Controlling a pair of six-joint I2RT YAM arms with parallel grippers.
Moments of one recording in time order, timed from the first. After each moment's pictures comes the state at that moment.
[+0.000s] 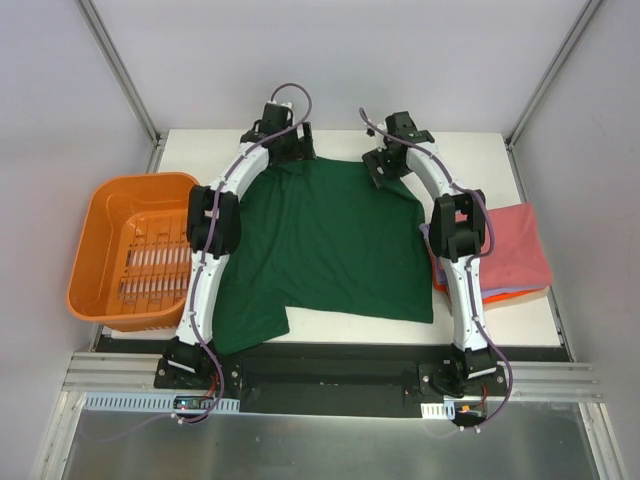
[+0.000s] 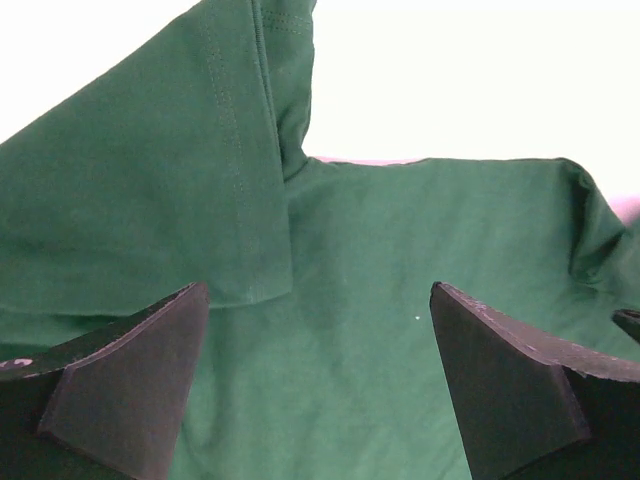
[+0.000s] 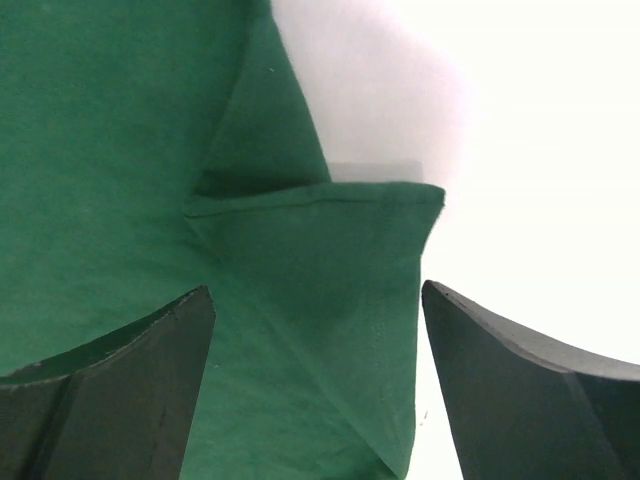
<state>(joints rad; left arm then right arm) -0.29 2.48 2.26 -0.51 0.15 -0.40 0.29 2.50 2.31 -0.85 -0.01 -0.28</state>
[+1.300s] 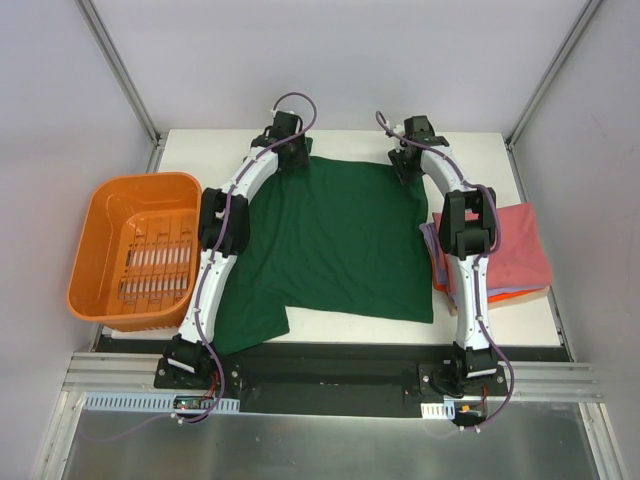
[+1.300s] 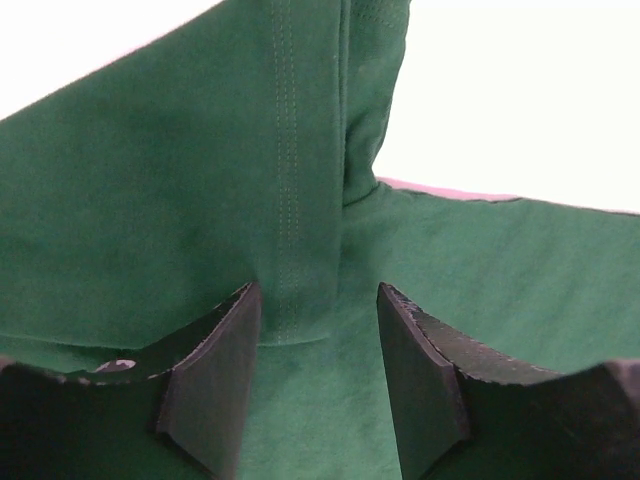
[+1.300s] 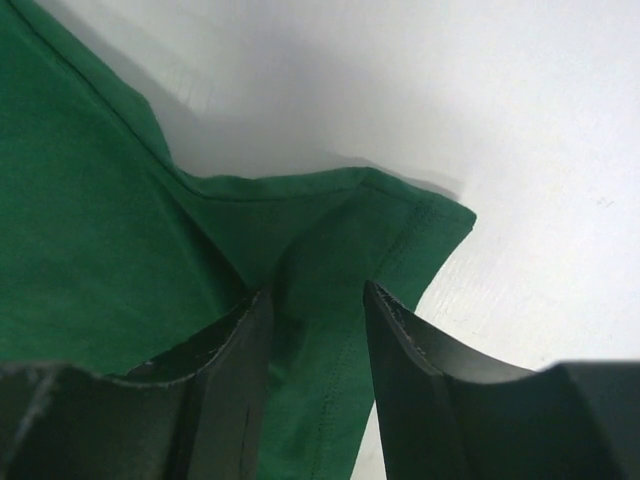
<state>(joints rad) -0.32 2.63 2.41 -0.57 -0.01 -0.45 0.19 2.49 2.21 -0.72 0.06 -0.32</state>
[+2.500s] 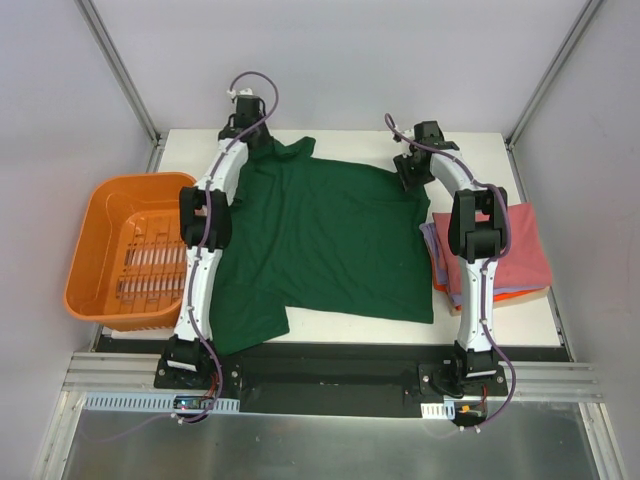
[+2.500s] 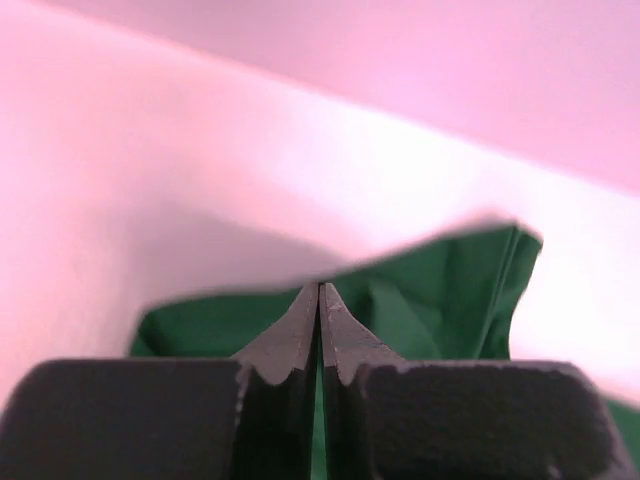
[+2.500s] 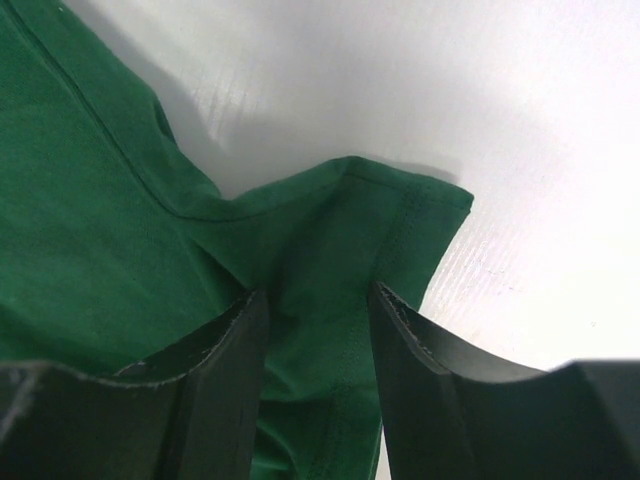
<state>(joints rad) -0.18 2.64 2.48 -0.51 -0.09 -0.45 0.15 2.39 2.02 -0.67 -0.04 -0.28</state>
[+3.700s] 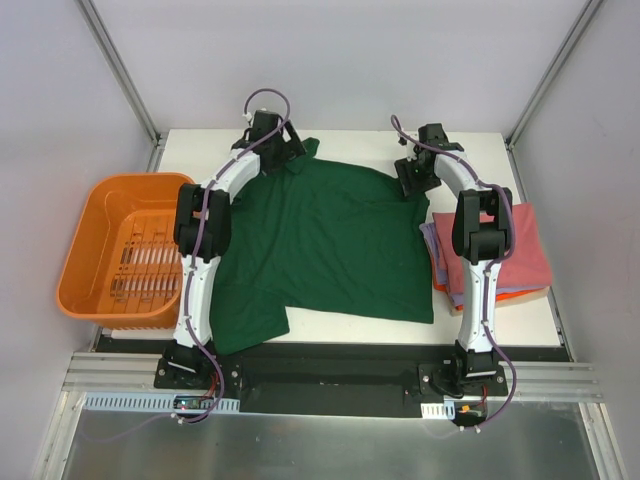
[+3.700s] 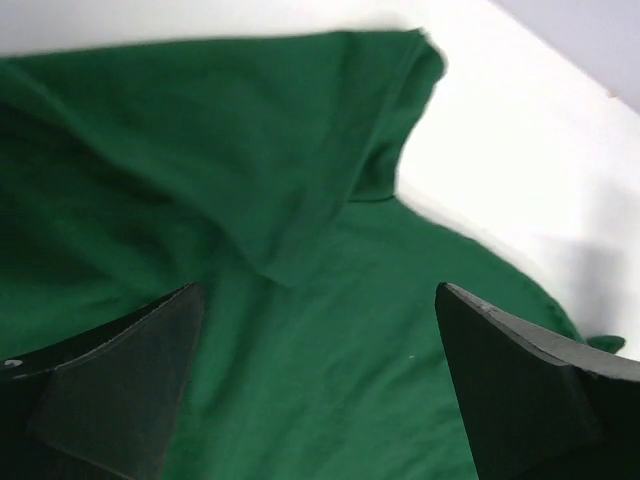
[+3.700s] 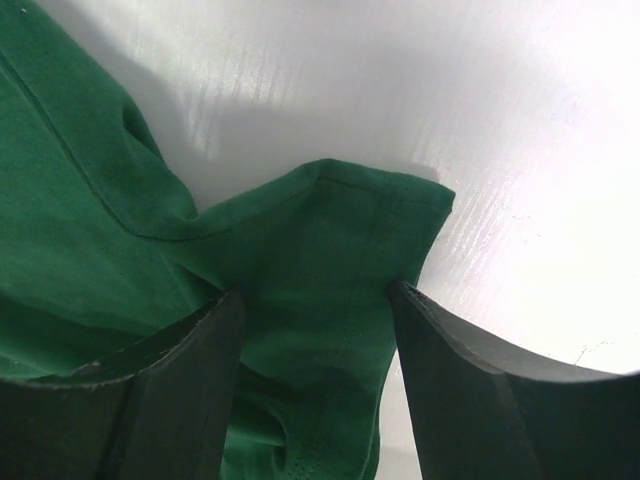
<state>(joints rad) -0.27 2.36 2.02 -0.34 0.04 -0.72 0.13 2.35 1.96 -0.71 -0.07 -0.23</state>
